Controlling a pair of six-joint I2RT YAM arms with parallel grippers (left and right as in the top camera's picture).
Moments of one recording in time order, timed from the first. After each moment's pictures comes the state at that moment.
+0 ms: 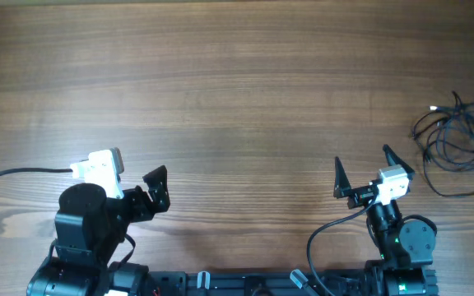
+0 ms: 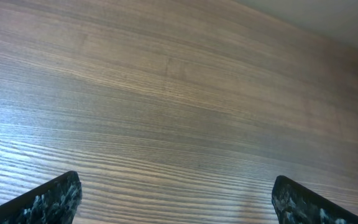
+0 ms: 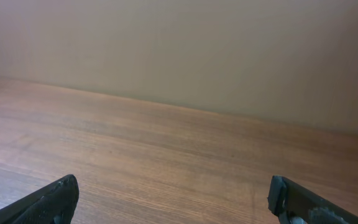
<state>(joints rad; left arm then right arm) -0.17 0.51 0.78 -0.91 0.02 -0.39 0.04 0.02 0.01 0.01 -0.17 -0.08</state>
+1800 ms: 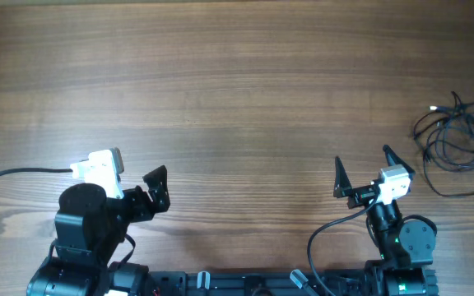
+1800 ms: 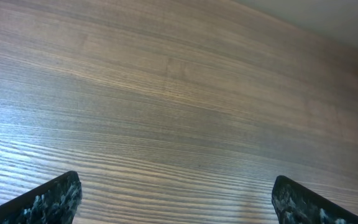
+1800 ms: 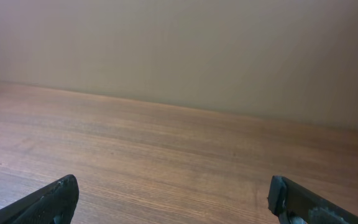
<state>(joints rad) -0.17 0.51 0.78 -0.91 0.02 -0.39 0.04 0.02 0.01 0.01 -0.16 -0.06</state>
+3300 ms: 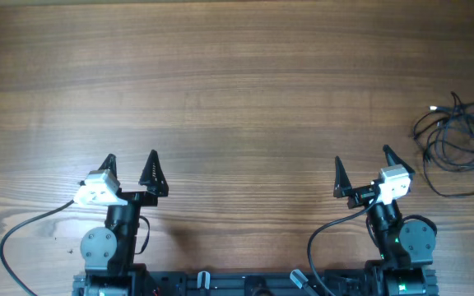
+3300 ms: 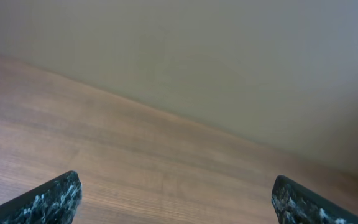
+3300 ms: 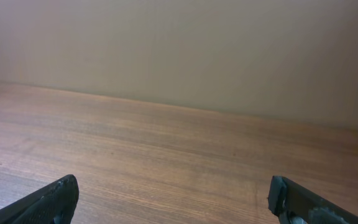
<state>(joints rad) -0.04 0.01 0.03 0.00 0.01 -0.39 0.04 0.02 0.01 0.01 -0.16 -0.06</state>
